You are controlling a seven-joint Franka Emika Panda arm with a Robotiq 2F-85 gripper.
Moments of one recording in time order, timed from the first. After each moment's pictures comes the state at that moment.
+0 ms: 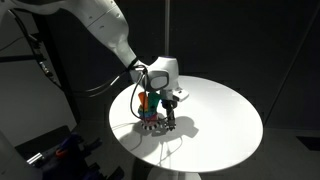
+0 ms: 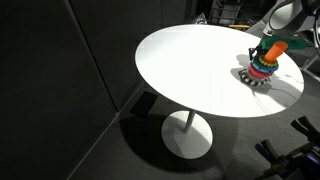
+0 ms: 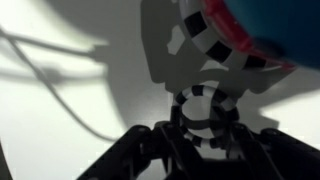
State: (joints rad) arm 0.00 0.58 -0.24 -2.04 0.03 2.59 0.48
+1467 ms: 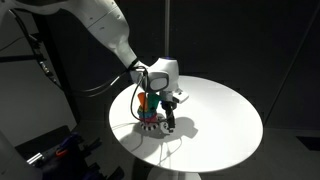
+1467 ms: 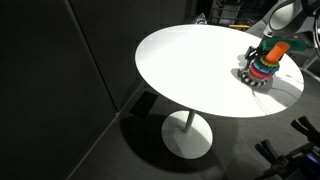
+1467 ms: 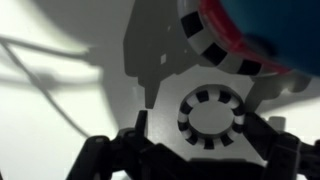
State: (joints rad) arm -0.03 0.58 -0.22 -2.04 0.05 2.59 0.45
